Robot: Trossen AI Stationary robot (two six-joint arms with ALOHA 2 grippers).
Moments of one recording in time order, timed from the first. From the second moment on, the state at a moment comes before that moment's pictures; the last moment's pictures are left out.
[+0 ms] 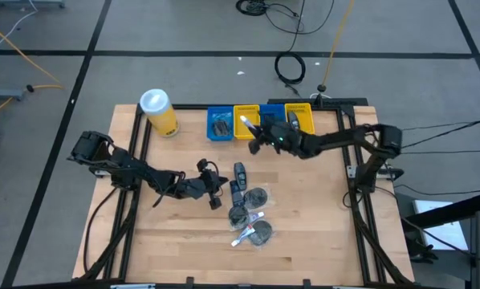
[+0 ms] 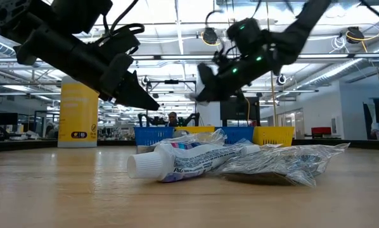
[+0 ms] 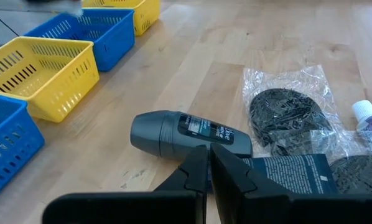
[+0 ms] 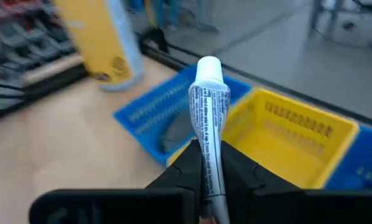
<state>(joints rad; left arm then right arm) -0.24 1.59 0.56 0.50 -0.55 -0.21 -0.32 1.74 0.85 0.55 0.31 0.30</state>
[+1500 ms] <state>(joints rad) -0.24 1.59 0.56 0.49 -0.54 -0.22 -0.33 1.90 1.11 0.38 0.14 0.18</state>
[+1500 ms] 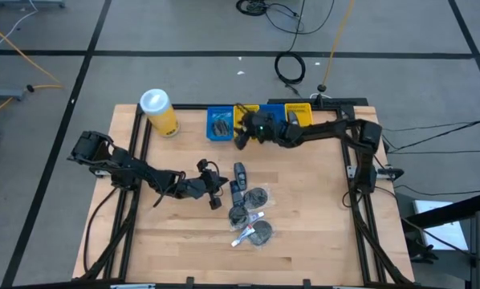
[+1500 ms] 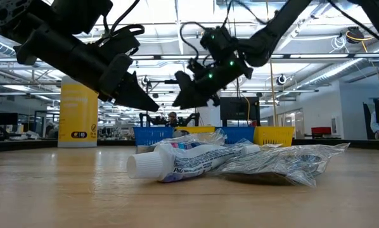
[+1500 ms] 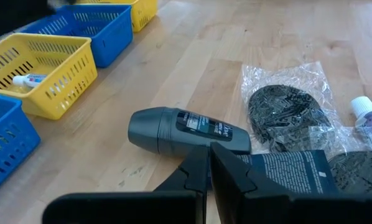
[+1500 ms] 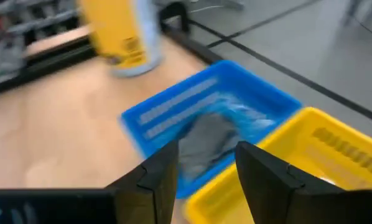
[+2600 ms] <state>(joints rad) -0.16 1.62 0.56 0.47 -0.52 -0.30 0.20 1.61 0.39 0.94 0.26 0.18</state>
